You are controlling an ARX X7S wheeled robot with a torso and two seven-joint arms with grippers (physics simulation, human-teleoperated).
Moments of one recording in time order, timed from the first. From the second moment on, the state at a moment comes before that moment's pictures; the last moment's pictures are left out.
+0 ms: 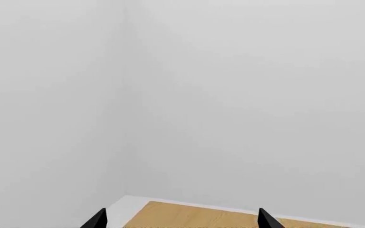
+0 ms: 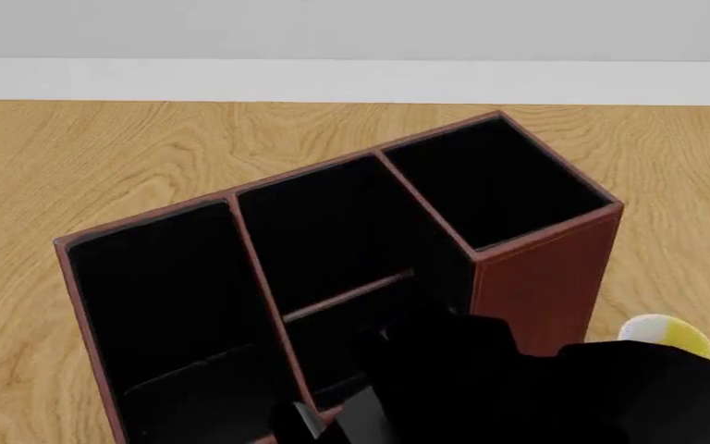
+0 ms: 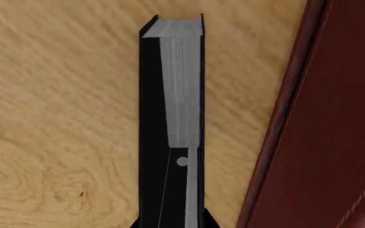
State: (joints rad) left arm -1.35 -1.49 1.83 1.01 -0.82 0.26 -1.52; right arm 1.53 0.24 -2.11 0.44 0.16 0.37 -1.07
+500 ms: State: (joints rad) left arm -1.43 -1.54 1.87 1.04 -0.84 0.25 -1.49; right arm 1.68 0.33 -2.11 0.12 0.17 0.52 -1.10
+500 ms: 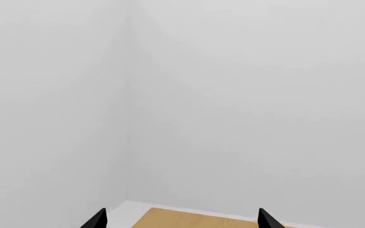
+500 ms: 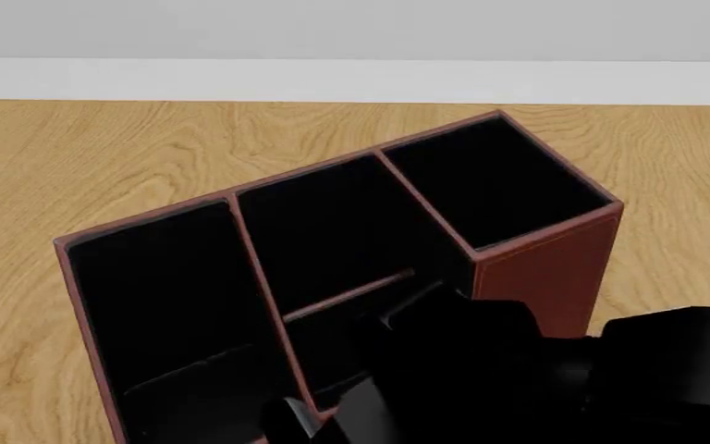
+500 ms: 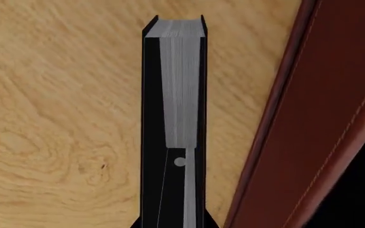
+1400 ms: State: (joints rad) left arm -1.68 -1.49 2.08 1.04 -0.86 0.26 -1.52; right arm 2.06 0.59 -1.92 -0.61 0.32 1.04 -1.15
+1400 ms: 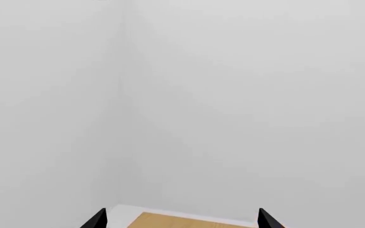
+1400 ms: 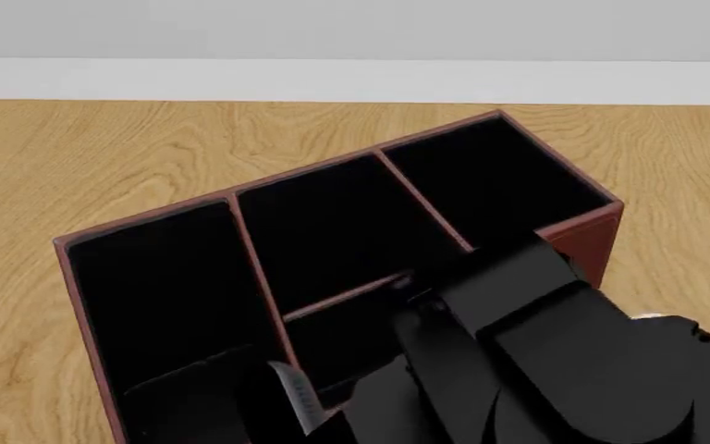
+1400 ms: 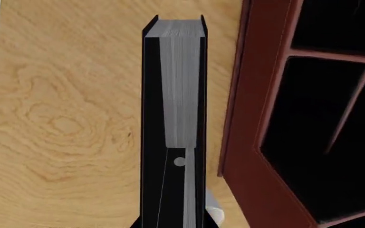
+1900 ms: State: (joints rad) left arm -1.95 -1.48 2.37 1.04 -0.85 0.29 -1.53; right arm 2.22 0.67 -1.81 -0.67 0.31 1.08 -1.17
